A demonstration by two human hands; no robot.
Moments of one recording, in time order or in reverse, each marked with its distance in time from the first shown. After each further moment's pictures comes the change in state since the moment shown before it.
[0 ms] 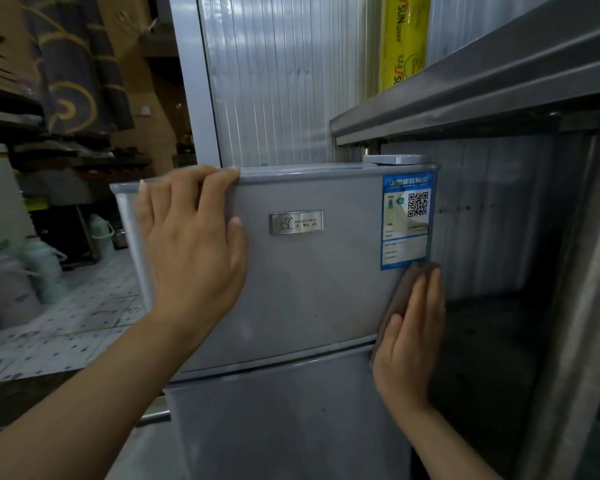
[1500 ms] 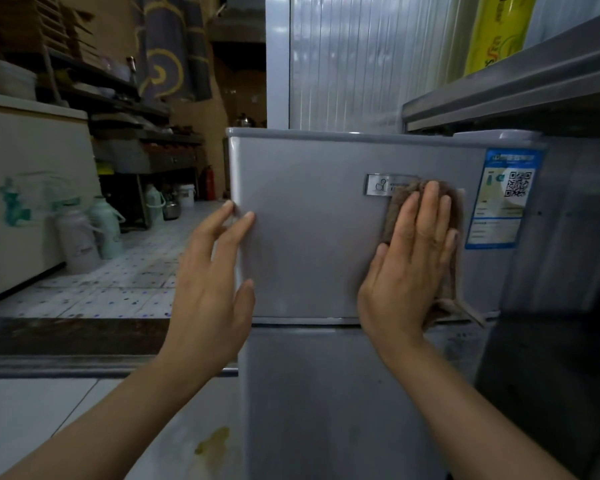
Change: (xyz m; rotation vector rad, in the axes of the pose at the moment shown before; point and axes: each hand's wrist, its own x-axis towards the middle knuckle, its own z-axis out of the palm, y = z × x) left_hand -0.098 -0.069 -0.031 -0.190 -0.234 -0.105; right_hand 0.016 -0.113 0.026 -0.066 0.009 -0.232
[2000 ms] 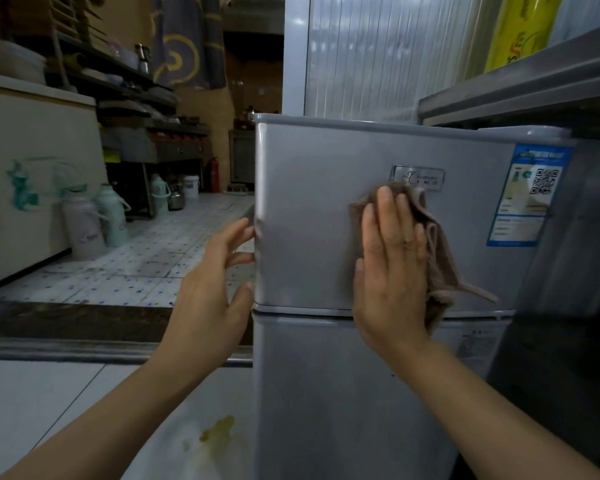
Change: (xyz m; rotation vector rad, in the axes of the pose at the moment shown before) left_hand -0.018 -0.016 -0.007 -0.296 -0.066 -0.188; right_hand -0.014 -0.007 0.003 0.106 -0.088 -0.366
